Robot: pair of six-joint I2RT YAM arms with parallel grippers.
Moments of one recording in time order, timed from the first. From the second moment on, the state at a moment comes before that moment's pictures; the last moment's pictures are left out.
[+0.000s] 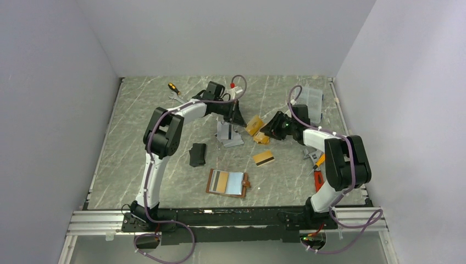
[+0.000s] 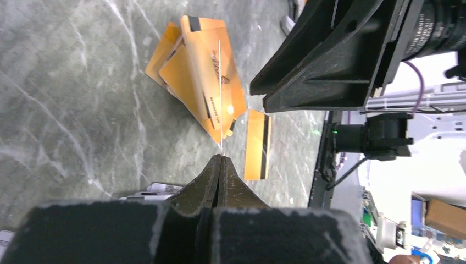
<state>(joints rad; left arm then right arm) -0.47 2.32 1.76 -0.23 0.98 -0.28 0.14 1.65 0.82 0.08 -0.48 0.71</state>
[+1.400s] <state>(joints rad) -0.44 2.07 1.35 0.58 1.20 -0.99 0.16 1.42 0.65 0.61 -0.73 1.04</state>
